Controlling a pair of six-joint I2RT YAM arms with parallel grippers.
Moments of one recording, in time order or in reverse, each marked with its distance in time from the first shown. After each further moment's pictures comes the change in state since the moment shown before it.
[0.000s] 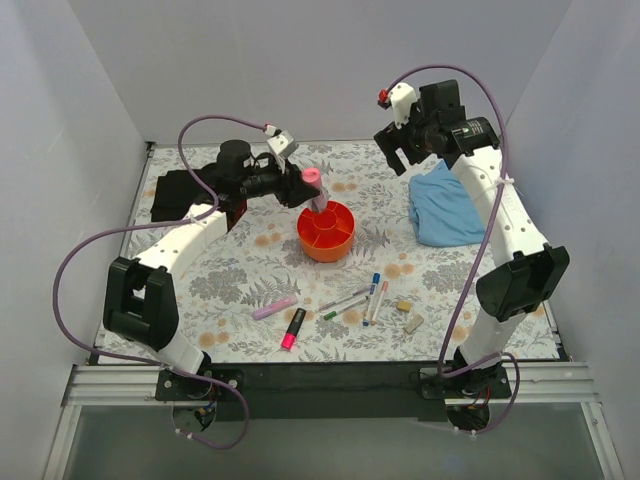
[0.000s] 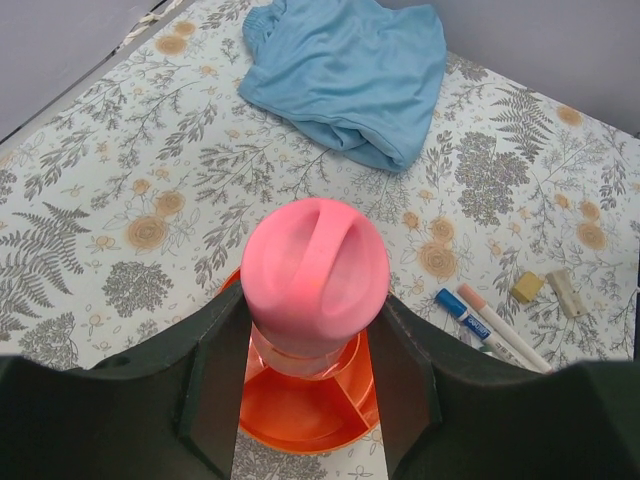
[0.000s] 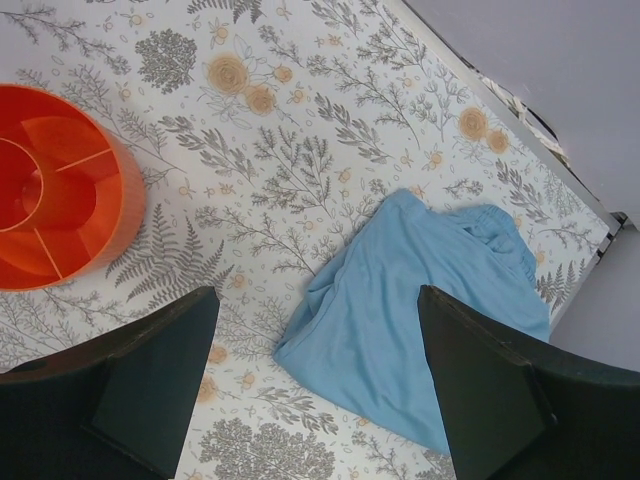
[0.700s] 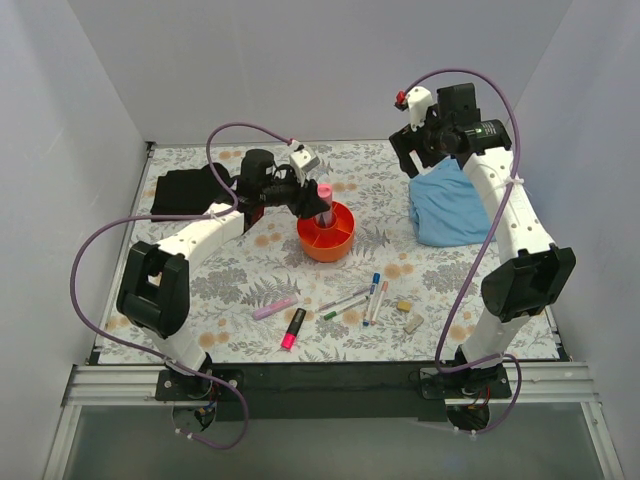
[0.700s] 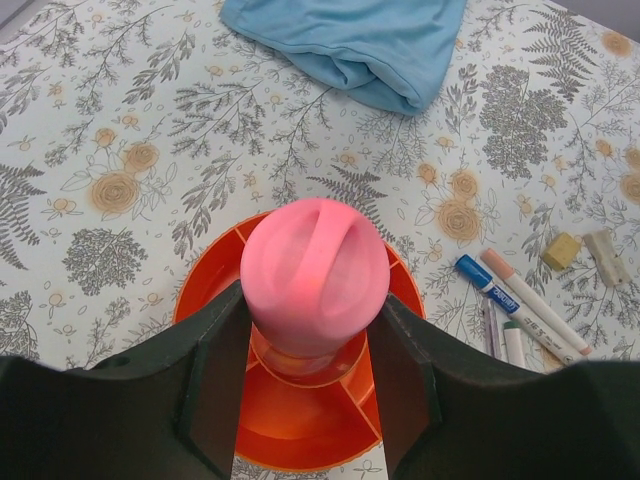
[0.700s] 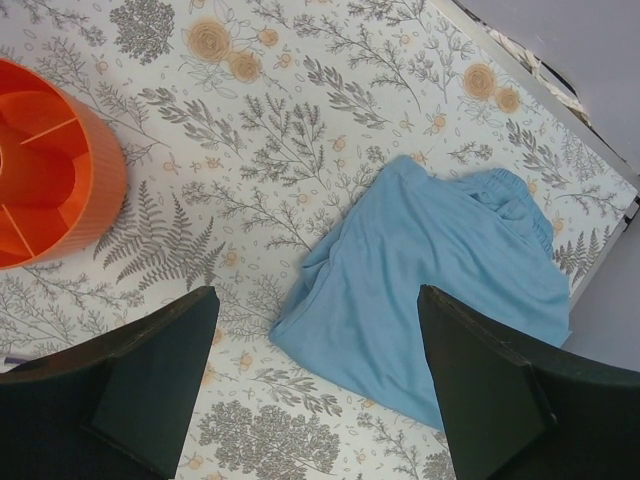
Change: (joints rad) left arm -0.087 0.108 0.013 -0.058 -0.082 0.098; right arm -0.085 -0.024 -0.066 0.011 -0.051 0.003
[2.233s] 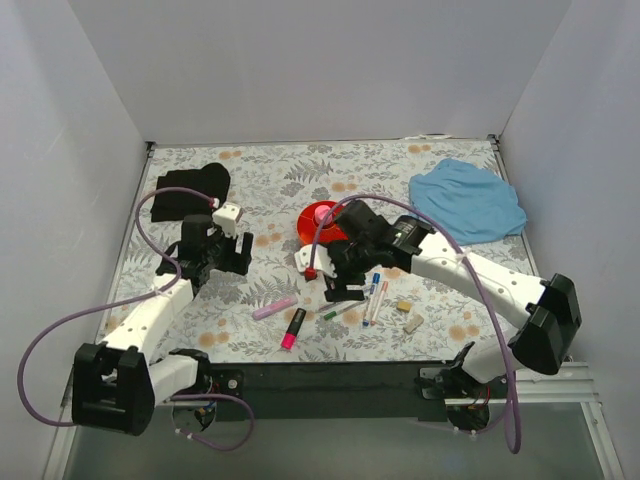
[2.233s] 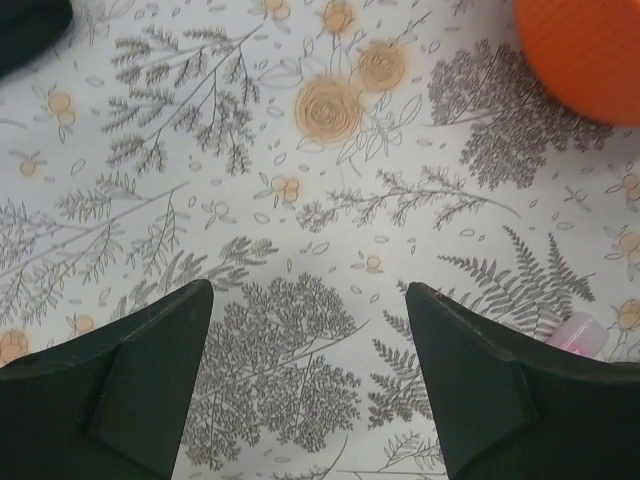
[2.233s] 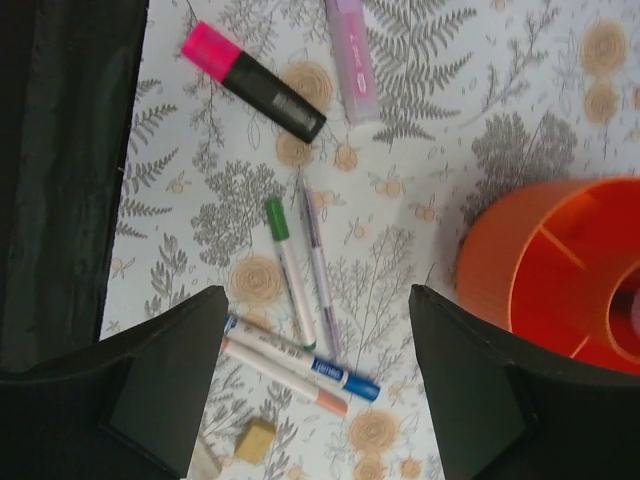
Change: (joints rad) left arm 0.263 -0.552 -0.567 -0.250 -0.518 -0.022; right arm 0.647 -0.320 -0.641 0.044 -0.308 -0.409
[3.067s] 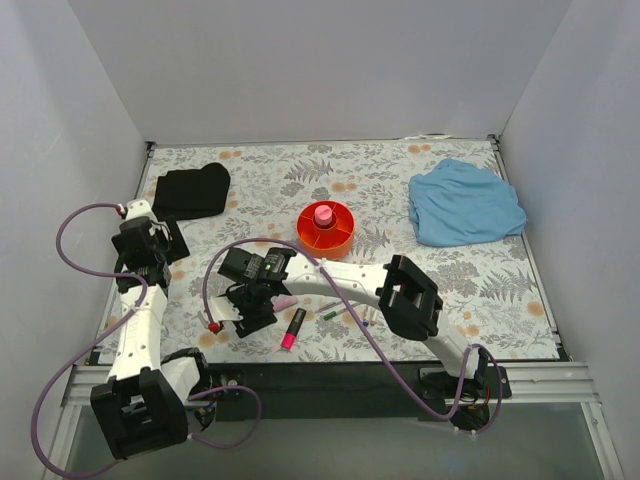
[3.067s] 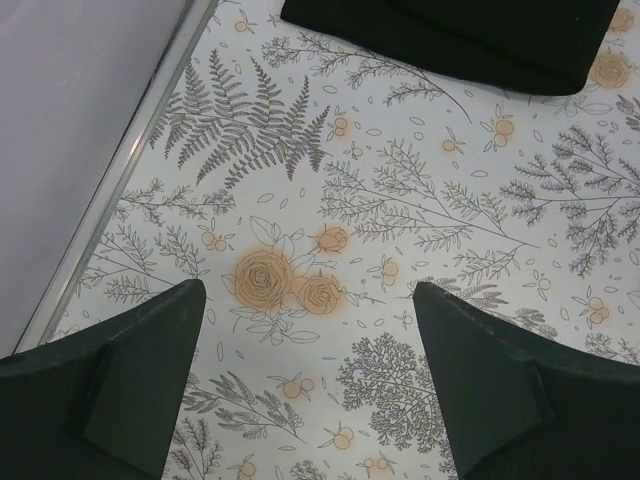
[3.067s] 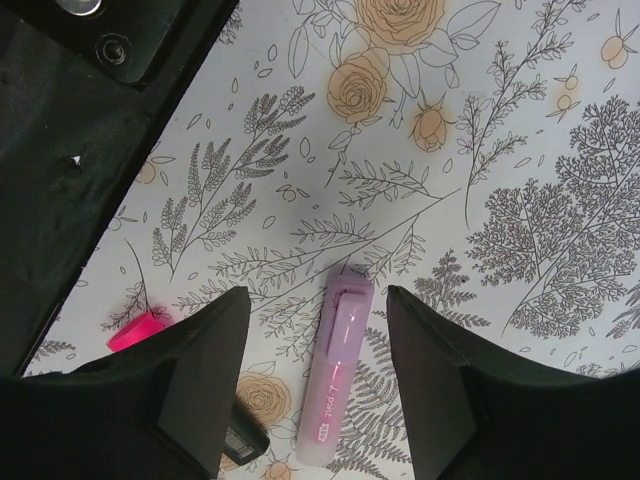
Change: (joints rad) left arm 0.438 -0.158 -0.005 -0.066 -0.321 -0.182; right arm 0.373 0.772 0.610 0.053 0.072 -0.077
